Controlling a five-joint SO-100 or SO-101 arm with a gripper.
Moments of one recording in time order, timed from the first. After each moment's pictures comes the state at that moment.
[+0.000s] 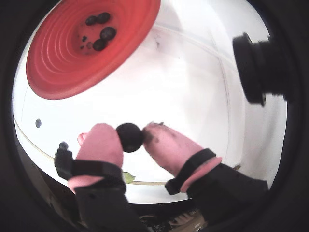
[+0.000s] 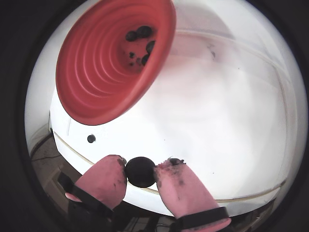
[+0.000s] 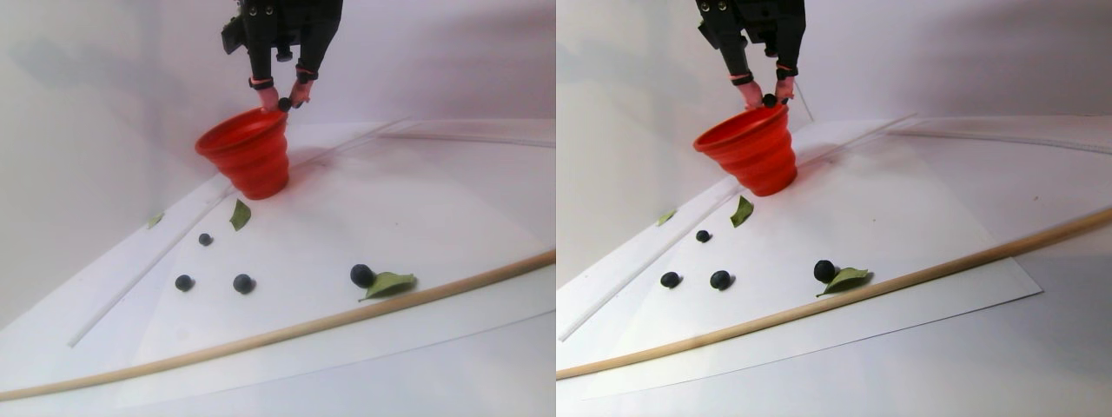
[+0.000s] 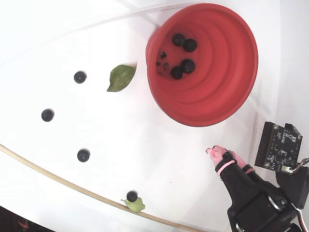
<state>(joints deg) 5.1 130.2 139.1 14.3 -108.2</state>
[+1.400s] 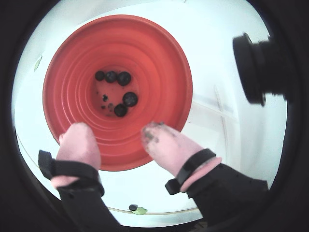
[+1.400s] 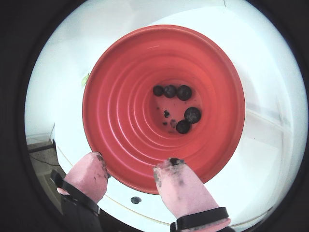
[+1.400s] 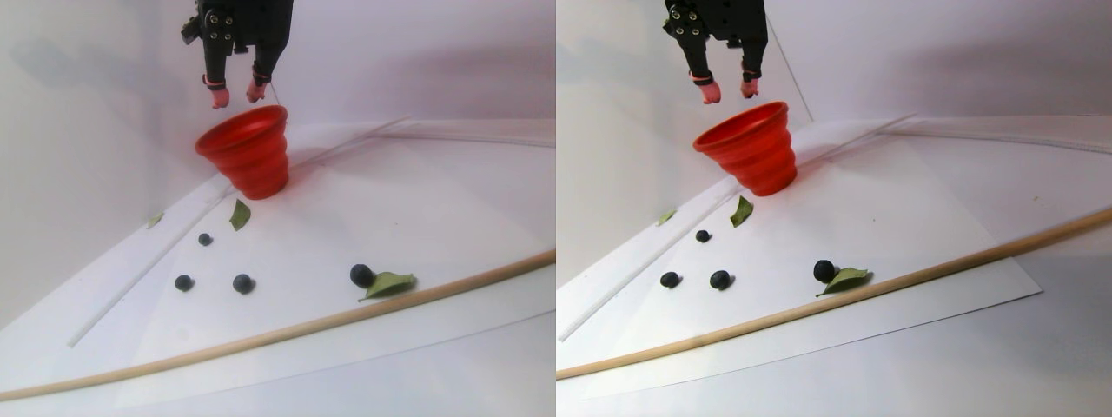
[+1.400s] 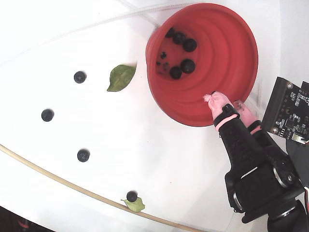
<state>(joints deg) -4.3 121.9 136.8 -2.8 -110.0</state>
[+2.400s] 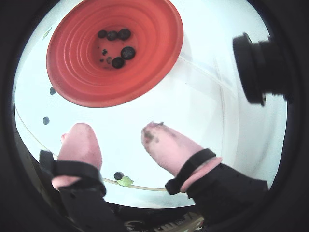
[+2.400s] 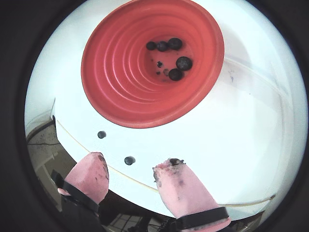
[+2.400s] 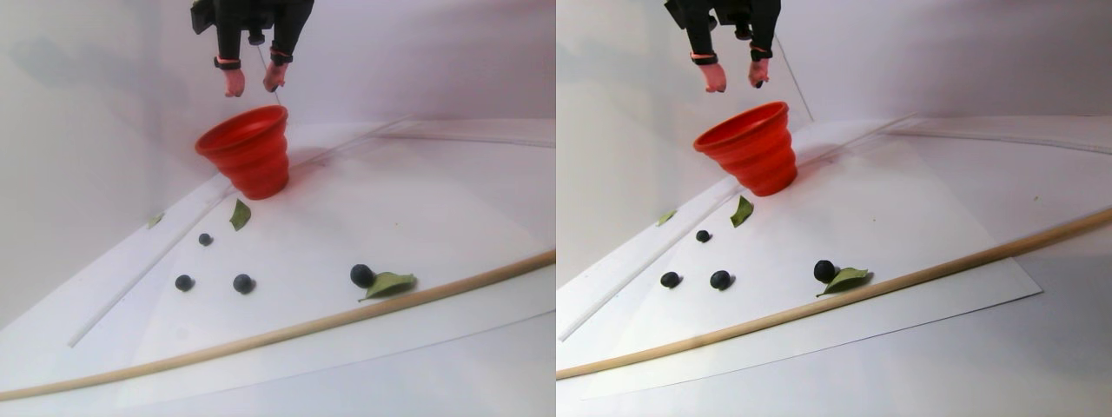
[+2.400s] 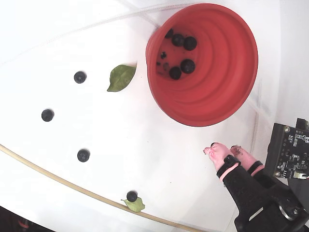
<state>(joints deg) 0.3 135.0 136.8 22.2 -112.1</state>
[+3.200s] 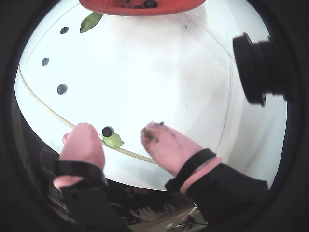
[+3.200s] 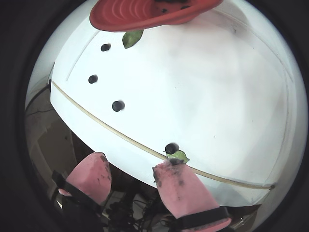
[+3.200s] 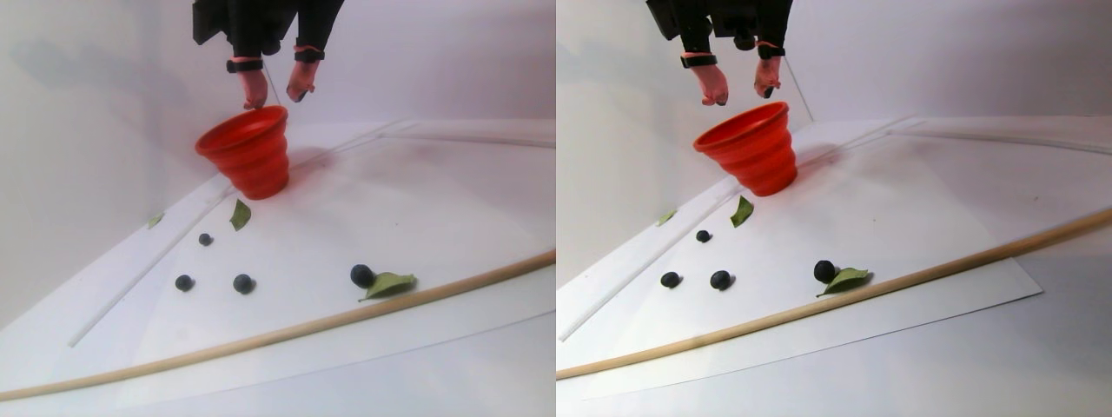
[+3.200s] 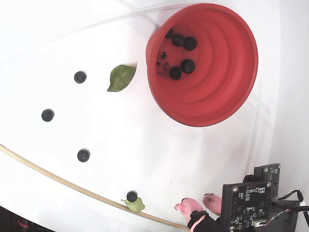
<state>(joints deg) 6.9 146.8 148.3 33.5 -122.2</state>
